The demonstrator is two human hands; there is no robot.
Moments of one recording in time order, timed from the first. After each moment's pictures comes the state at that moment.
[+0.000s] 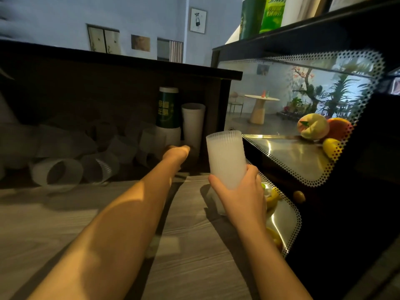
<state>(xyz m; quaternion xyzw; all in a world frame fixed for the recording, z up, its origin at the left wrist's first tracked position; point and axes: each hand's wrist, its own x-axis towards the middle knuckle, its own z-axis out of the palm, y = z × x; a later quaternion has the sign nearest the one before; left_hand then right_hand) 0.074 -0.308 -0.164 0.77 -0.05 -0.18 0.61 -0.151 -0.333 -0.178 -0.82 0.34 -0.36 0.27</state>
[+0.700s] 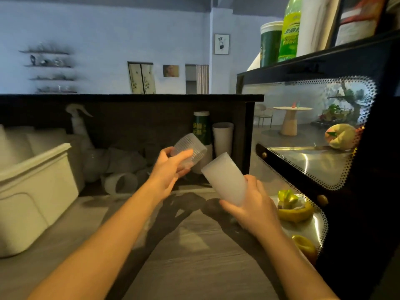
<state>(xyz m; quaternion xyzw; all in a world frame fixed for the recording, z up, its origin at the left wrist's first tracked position) -0.003 -0.151 -0.121 0.56 -0.17 -0.14 0.80 -0.152 -0.309 -0.181 -0.91 0.20 -0.30 0.21</state>
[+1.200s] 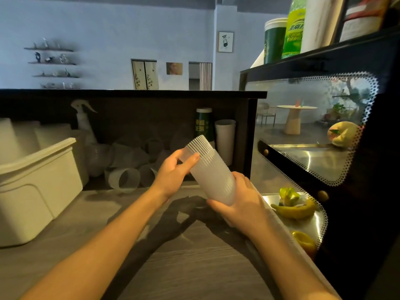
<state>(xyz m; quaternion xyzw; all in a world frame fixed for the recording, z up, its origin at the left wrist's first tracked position) -0.027 -0.140 -0.140 0.68 -0.33 -0.02 0.66 -0.142 -0.293 -0.192 -0.90 0.10 -0.34 0.25</state>
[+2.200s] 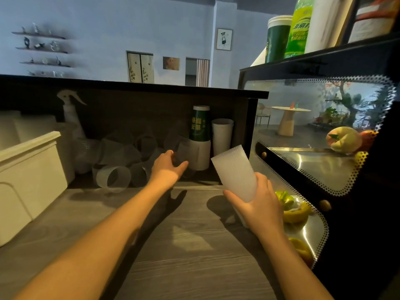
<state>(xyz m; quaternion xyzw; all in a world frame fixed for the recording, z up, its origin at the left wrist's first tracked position) 0.051 -0.169 -0.158 0.88 -0.19 0.09 0.43 -0.151 -0.317 -0.182 -0.87 0.24 -0.36 0.24</state>
